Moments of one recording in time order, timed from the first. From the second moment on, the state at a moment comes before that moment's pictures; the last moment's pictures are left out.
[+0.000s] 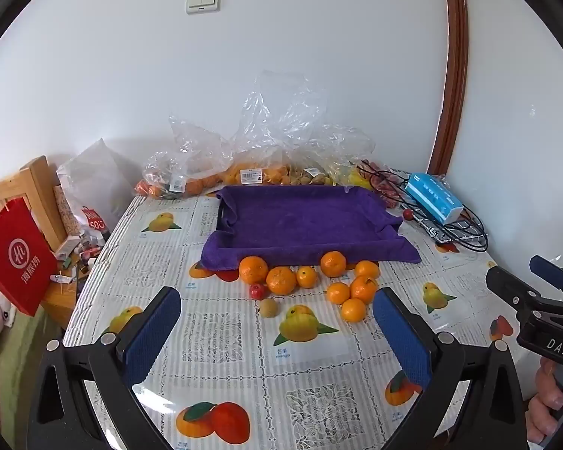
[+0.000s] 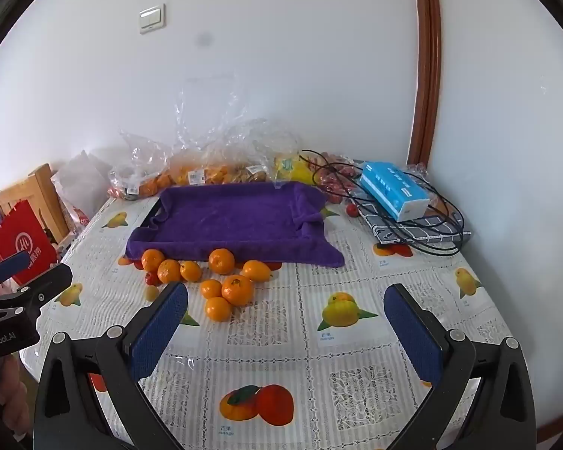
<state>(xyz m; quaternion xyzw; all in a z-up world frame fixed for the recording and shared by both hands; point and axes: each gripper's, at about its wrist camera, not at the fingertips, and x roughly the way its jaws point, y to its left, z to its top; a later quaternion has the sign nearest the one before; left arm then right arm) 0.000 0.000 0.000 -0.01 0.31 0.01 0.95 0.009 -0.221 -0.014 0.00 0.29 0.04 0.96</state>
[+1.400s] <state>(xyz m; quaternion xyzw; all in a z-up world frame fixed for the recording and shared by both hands) 0.003 -0.001 0.011 -0.02 0.31 0.02 0.95 0.015 -0.208 -0.002 0.03 0.29 0.07 0.95</state>
